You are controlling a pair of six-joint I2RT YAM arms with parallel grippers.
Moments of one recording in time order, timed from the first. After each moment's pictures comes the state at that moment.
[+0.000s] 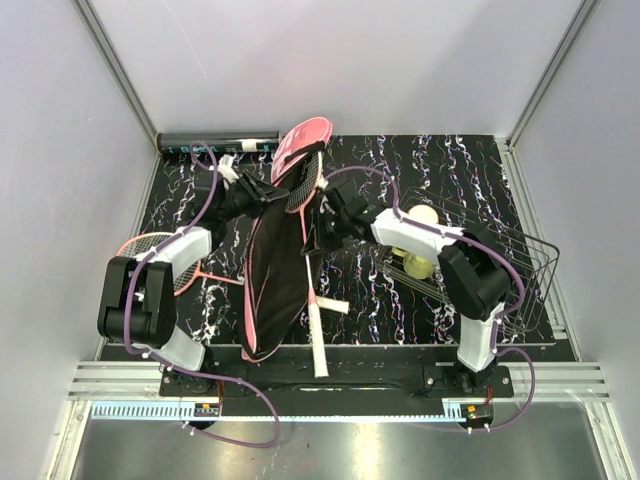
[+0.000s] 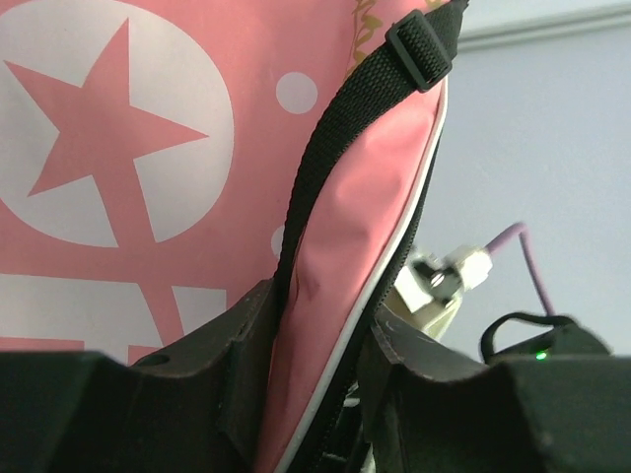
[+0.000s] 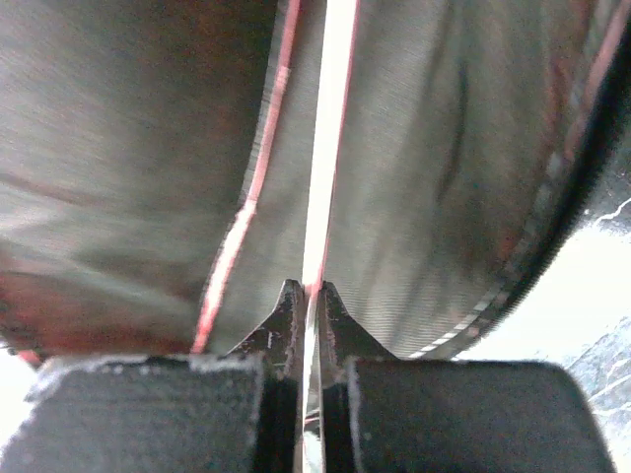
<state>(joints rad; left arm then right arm) -0.13 1.54 0.87 0.32 0.57 -1.07 0.72 1.91 1.35 -0.28 -0.38 0.66</state>
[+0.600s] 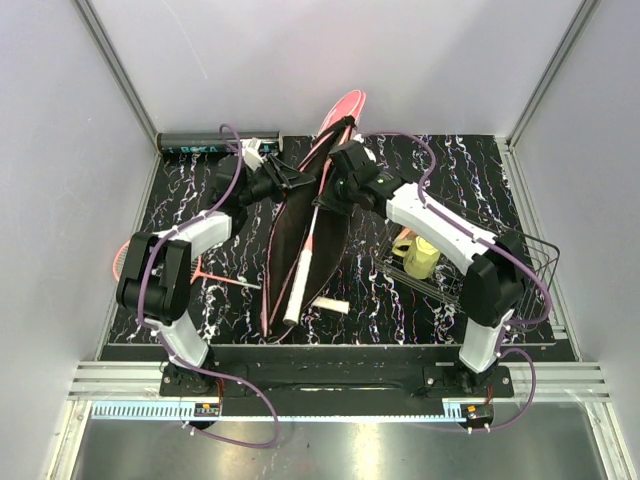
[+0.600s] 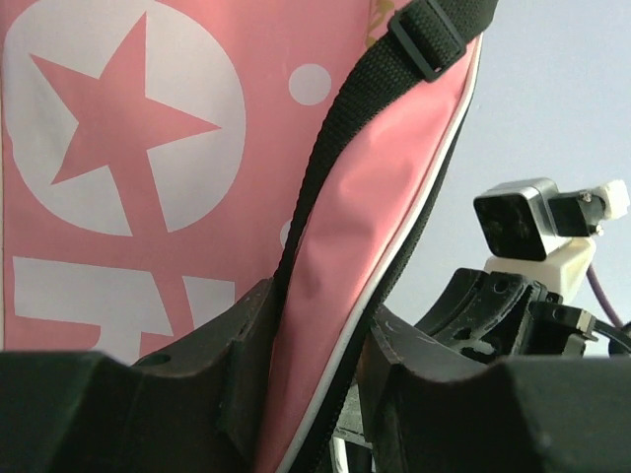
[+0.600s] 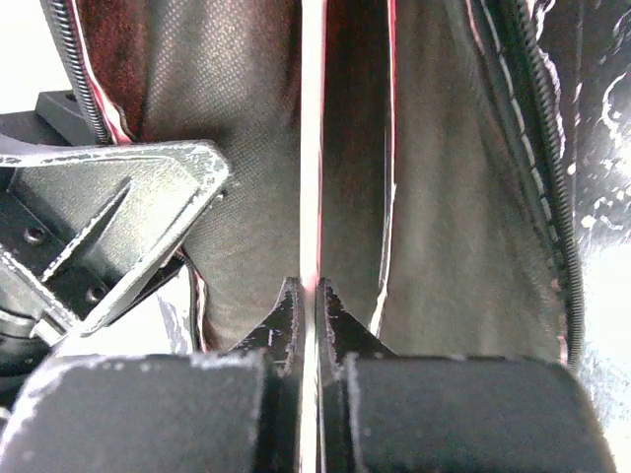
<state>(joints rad) -0.25 1.69 1.02 0.48 0.68 -1.16 0.69 1.80 1.64 -0.58 0.00 1.02</state>
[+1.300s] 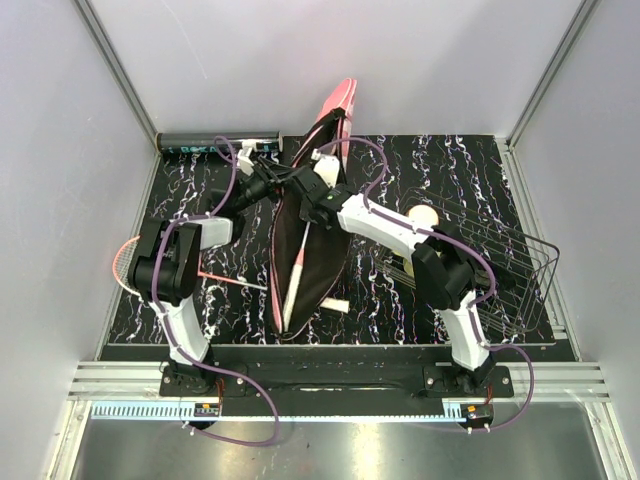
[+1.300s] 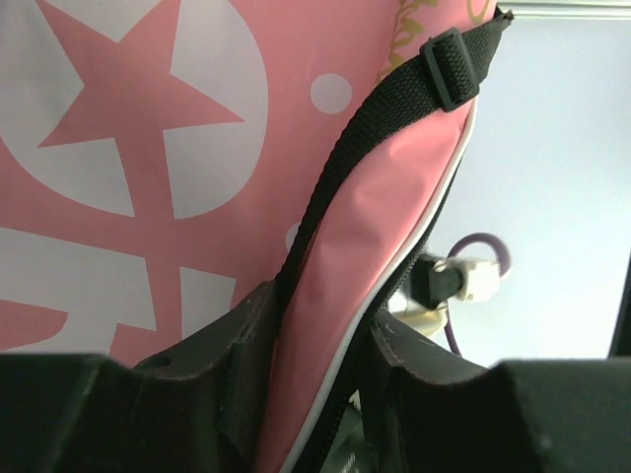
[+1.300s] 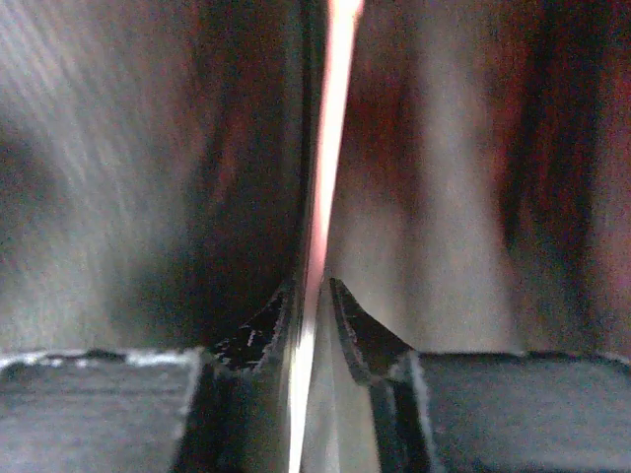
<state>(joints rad) -0.21 1.87 1.00 0.92 0.75 -1.62 0.82 2.11 1.81 -0.56 0.49 0.84</state>
